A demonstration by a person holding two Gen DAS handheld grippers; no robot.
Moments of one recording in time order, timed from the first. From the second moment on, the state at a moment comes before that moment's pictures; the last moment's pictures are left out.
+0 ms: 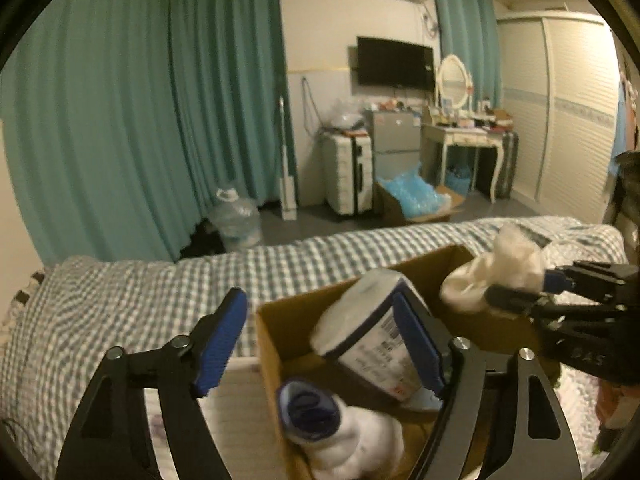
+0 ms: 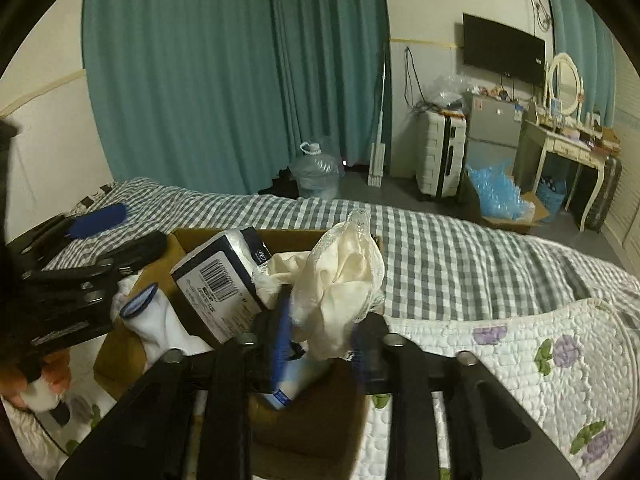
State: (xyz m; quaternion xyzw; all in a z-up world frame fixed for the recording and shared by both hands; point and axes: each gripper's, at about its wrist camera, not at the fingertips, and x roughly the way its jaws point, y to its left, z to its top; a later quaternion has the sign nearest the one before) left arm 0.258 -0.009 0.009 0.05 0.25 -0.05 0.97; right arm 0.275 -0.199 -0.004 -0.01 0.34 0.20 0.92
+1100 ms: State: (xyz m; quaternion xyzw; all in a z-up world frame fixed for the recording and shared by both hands) left arm 0.059 0.033 0.046 0.00 0.21 -0.02 0.98; right arm 0.044 -0.199 0.085 -0.07 0.25 0.20 0.94
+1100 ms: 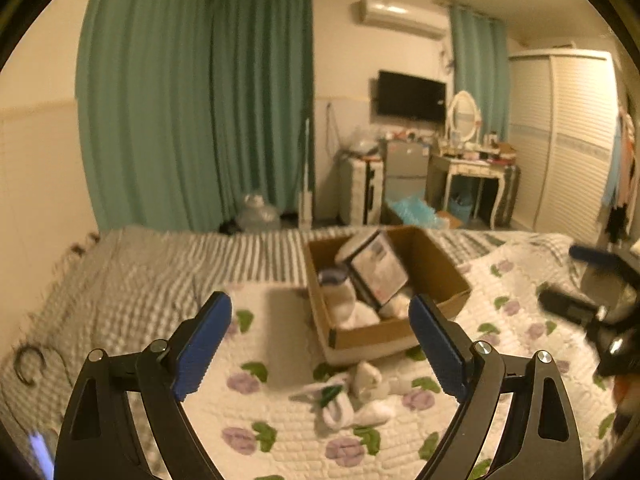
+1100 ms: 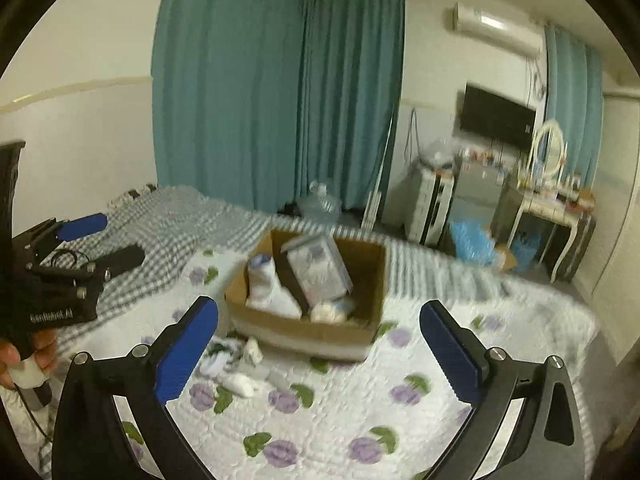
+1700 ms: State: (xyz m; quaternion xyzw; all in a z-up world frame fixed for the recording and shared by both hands) left arm 0.144 0.028 -0.123 0.01 0.38 -0.01 0.92; right arm 0.132 -0.179 -0.102 -0.03 0.39 0.14 0.91
